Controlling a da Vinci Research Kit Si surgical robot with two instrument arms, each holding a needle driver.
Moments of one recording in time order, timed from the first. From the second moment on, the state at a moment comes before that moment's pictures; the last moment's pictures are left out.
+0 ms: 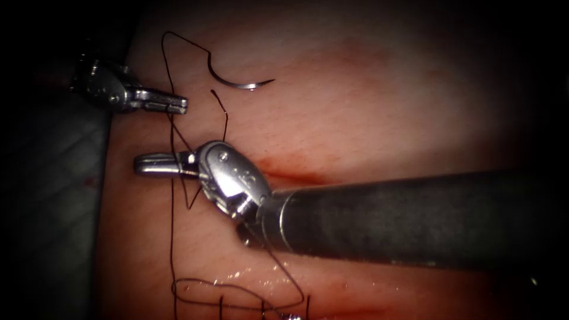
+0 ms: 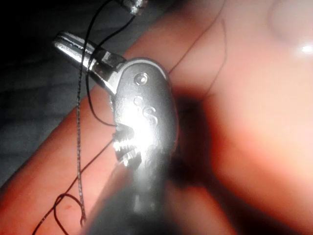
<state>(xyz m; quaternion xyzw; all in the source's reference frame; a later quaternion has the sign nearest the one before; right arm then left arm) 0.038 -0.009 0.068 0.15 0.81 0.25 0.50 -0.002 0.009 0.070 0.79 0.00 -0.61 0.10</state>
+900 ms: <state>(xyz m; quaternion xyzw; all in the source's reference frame) 0.035 -0.007 0.068 0.17 0.73 0.44 0.50 -0.002 0.003 0.075 0.78 0.02 -0.61 0.09</state>
